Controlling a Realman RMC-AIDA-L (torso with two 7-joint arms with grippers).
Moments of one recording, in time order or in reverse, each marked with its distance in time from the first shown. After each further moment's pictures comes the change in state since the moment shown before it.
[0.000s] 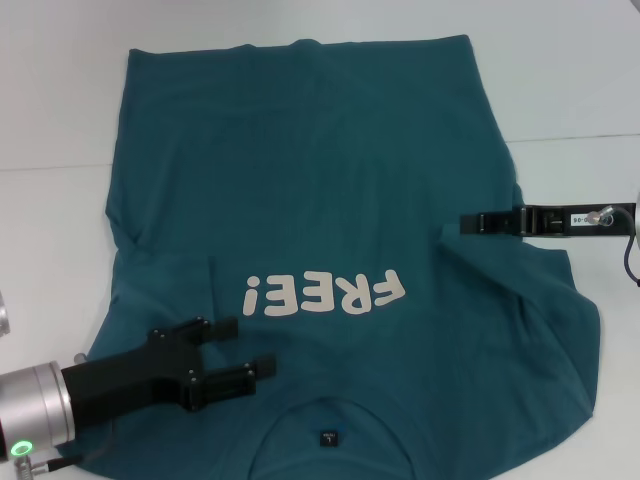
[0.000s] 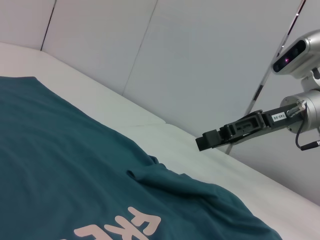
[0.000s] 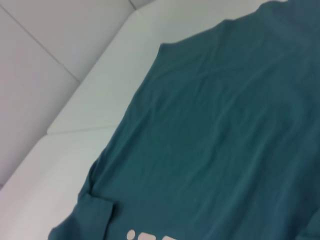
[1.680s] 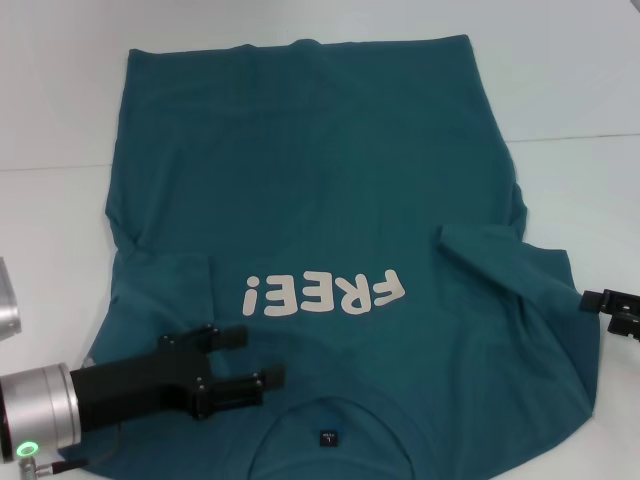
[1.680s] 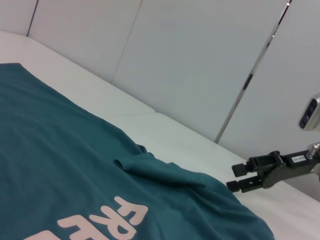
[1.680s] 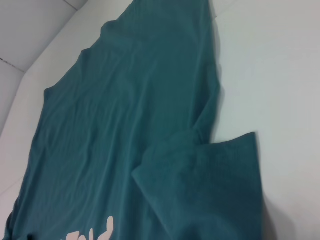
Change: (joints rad) left arm -0.009 0.004 0.036 0.002 0.010 0.004 -0.027; right arm -0.279 0.009 0.206 0.006 -0.008 -0.009 0.075
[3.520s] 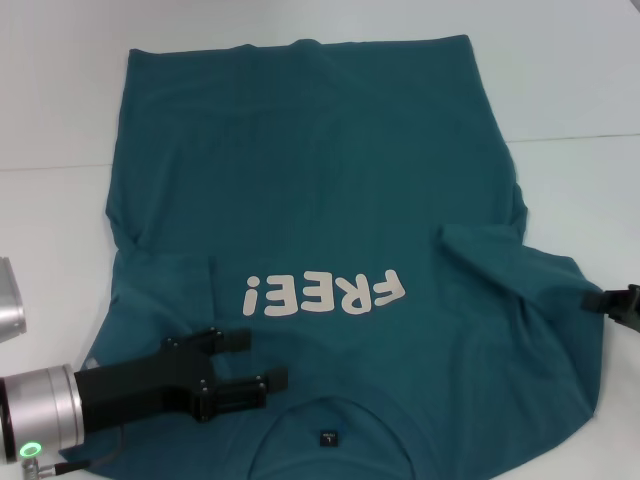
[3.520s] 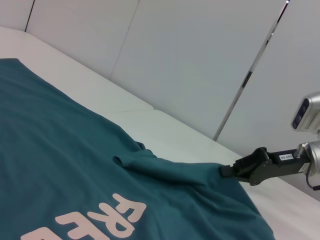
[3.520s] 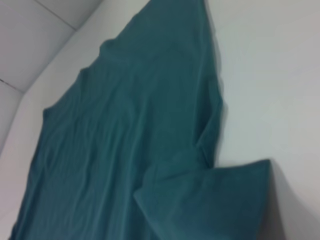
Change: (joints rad) left arm -0.001 -0.002 0.014 0.002 0.000 -0.004 -0.012; right arm 0.035 0.022 0.044 0.082 0.031 0.091 -0.073
